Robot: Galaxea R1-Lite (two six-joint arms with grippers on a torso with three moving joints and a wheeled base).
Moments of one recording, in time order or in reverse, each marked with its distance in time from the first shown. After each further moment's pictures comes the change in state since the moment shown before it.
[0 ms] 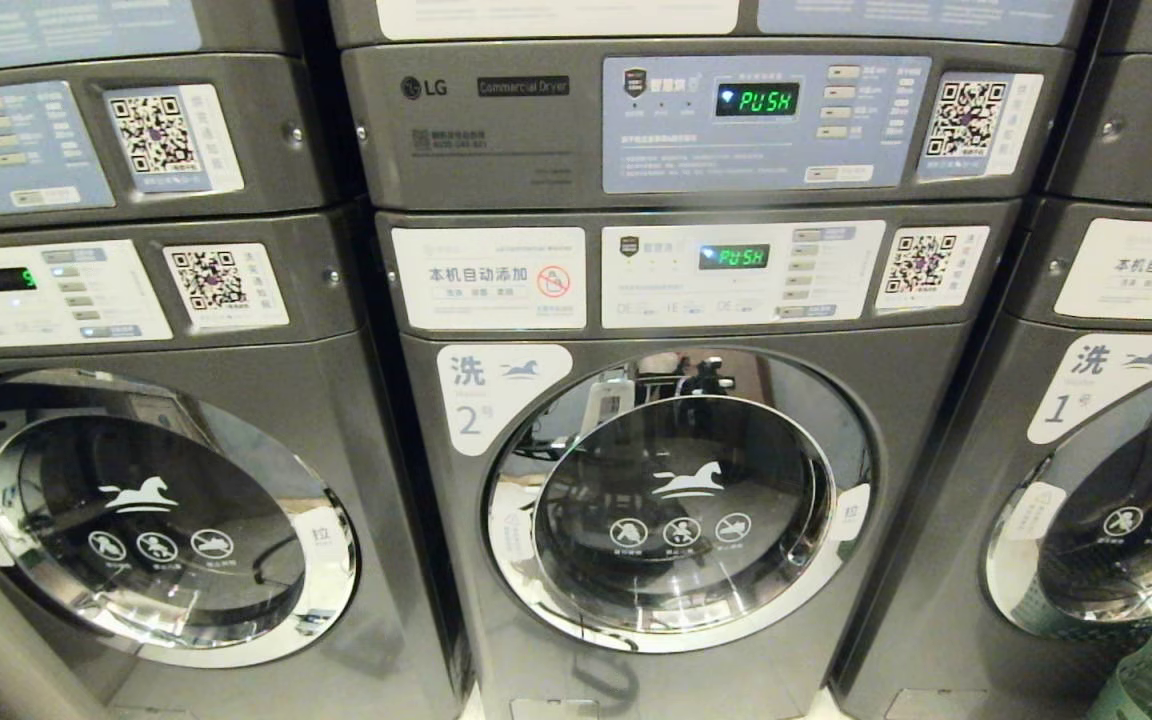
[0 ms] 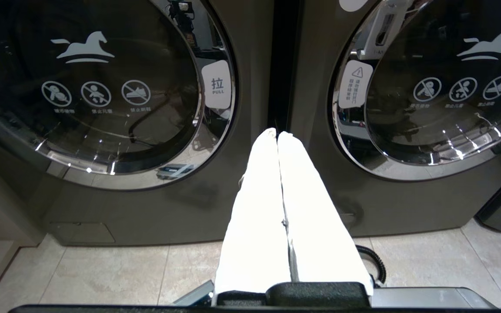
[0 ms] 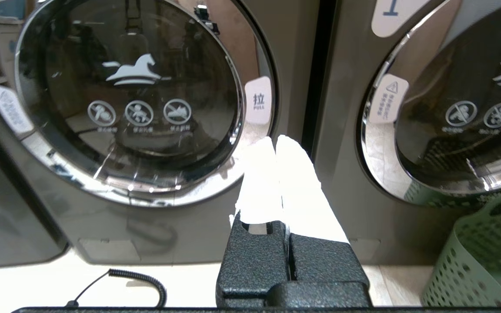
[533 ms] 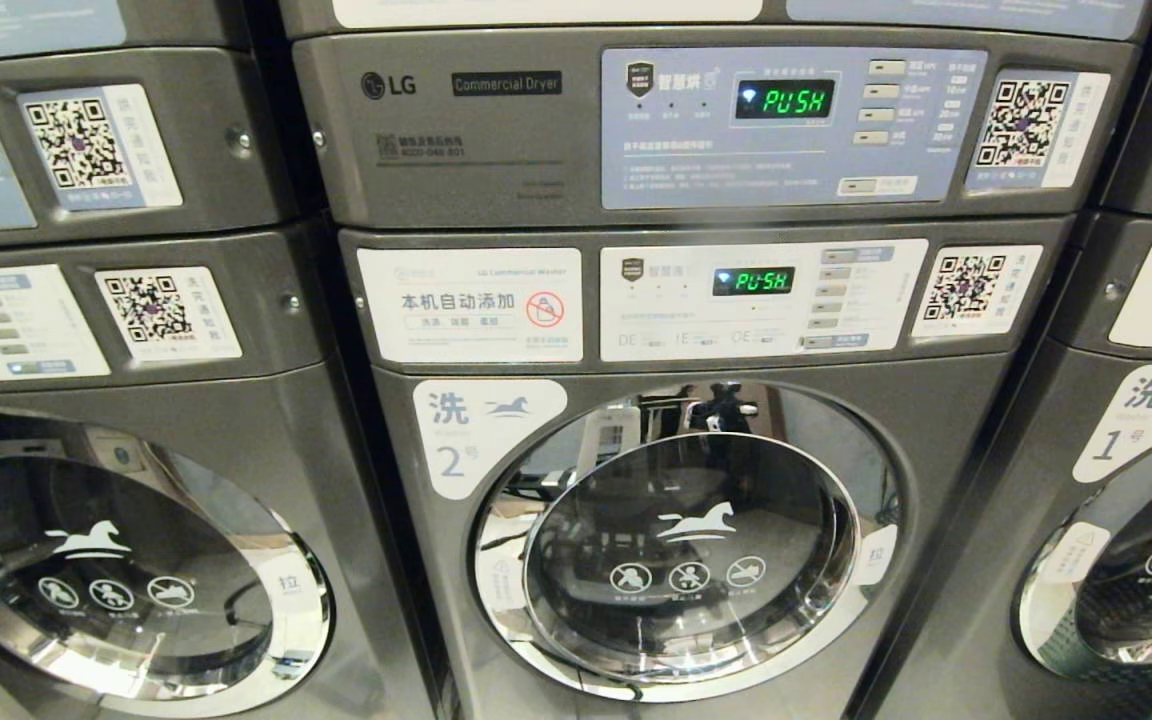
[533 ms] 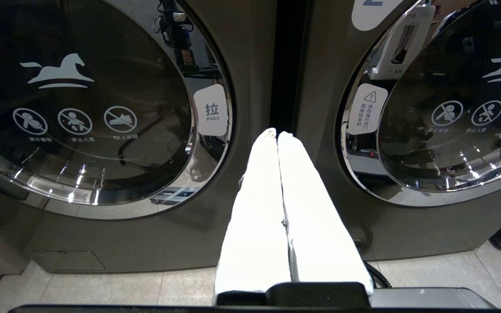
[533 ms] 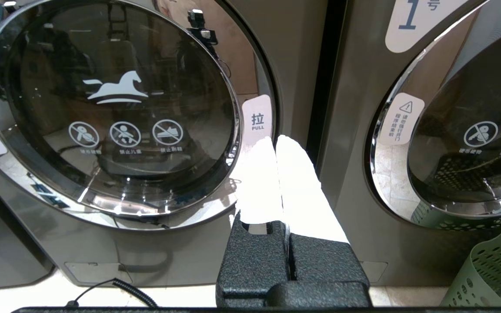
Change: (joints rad) left arm 0.000 0.000 0.000 0.000 0.000 0.000; right arm 0.000 0.000 0.000 0.000 0.000 -0.001
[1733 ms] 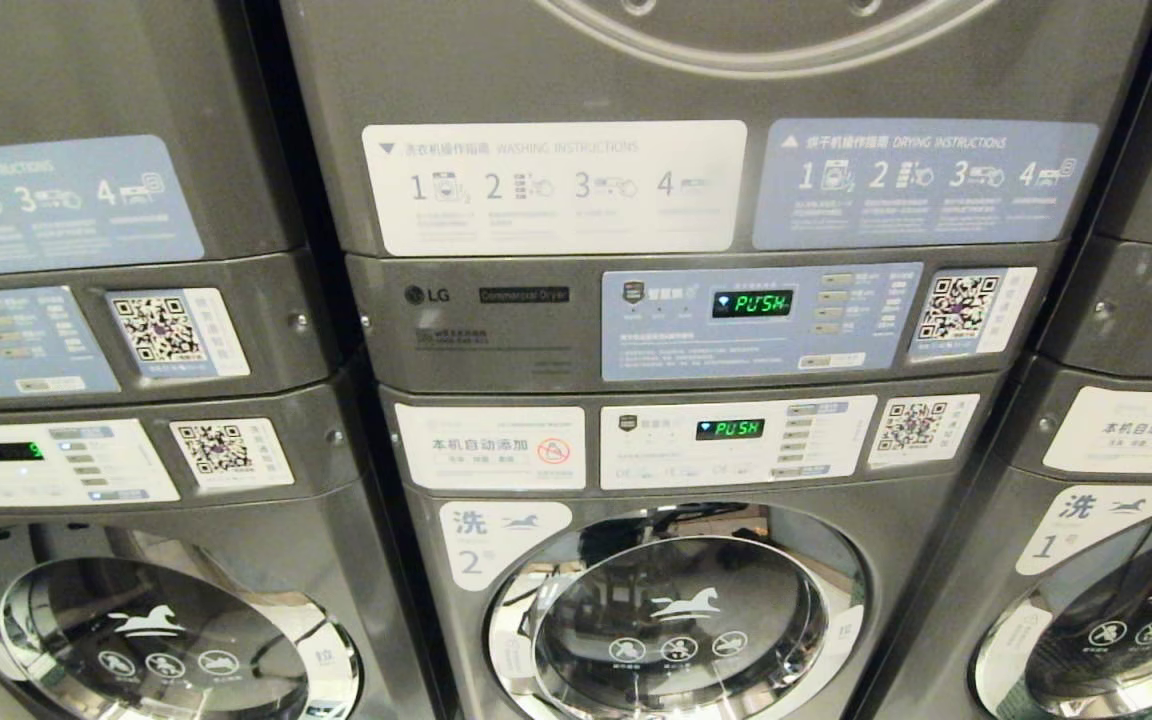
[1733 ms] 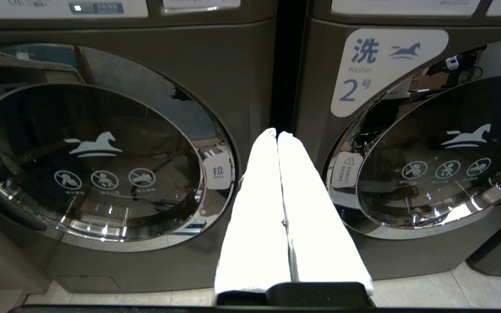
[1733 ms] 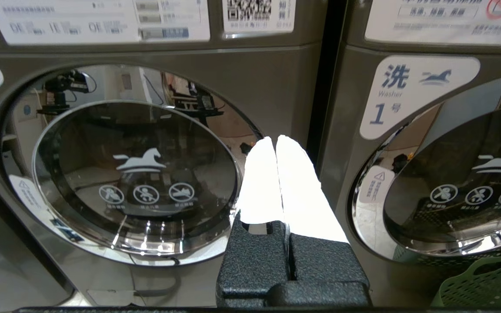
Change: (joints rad) left arm 0.000 0.000 0.000 0.000 0.000 0.000; right arm 0.000 0.000 0.000 0.000 0.000 0.002
